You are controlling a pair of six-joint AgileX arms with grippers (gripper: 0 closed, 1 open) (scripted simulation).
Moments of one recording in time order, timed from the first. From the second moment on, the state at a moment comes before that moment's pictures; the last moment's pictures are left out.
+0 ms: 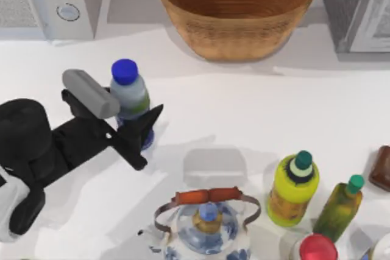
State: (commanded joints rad) left arm -0.30 1.86 0.37 1.34 0.53 0.07; right arm 0.00 0.00 0.00 0.00 0.00 0.00
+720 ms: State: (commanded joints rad) left arm -0.05 1.08 0.12 0.82 0.76 0.11; right arm 0.00 0.00 0.00 0.00 0.00 0.00
